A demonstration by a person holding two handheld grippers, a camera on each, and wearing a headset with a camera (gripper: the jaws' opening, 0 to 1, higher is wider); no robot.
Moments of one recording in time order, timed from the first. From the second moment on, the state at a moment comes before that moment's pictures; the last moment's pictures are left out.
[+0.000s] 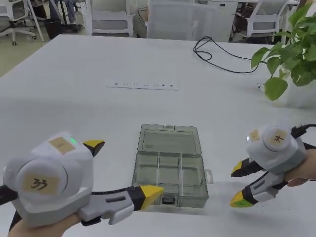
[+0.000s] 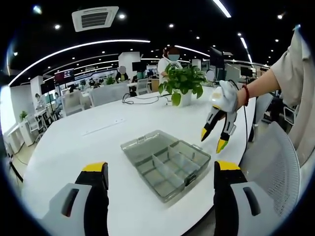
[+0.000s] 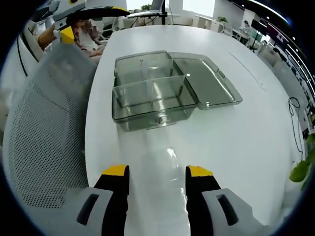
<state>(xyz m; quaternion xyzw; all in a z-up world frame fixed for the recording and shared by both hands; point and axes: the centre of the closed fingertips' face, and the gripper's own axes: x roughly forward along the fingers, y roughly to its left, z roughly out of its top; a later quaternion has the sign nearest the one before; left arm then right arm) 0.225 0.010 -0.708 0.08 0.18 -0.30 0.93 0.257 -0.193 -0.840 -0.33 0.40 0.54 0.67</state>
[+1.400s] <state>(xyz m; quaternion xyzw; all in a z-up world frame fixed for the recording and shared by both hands) 0.222 0.014 -0.713 0.07 0.19 -0.29 0.93 0.260 -0.205 -0.853 -0.36 0.40 0.54 0.65</state>
